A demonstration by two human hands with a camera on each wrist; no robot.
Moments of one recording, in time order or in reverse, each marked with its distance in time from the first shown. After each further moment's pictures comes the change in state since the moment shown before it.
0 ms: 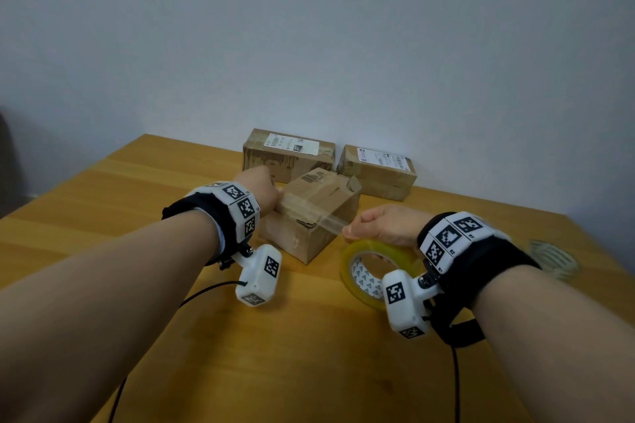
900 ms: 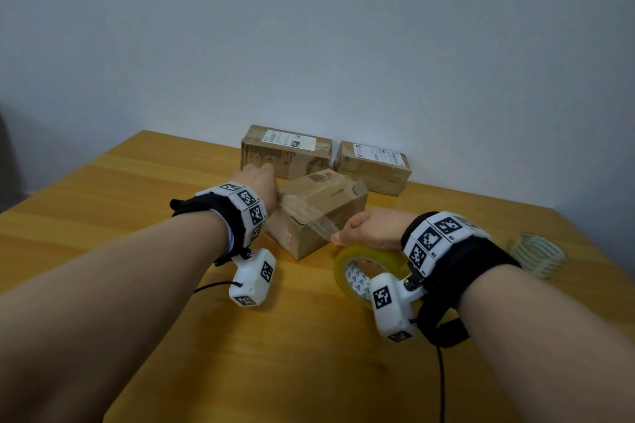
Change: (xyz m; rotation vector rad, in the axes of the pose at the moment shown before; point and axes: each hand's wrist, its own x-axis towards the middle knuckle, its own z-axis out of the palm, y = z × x) left_hand 0.005 -0.013 0.015 0.186 0.036 0.058; right_hand -0.014 -0.014 0.021 -0.257 0.007 0.074
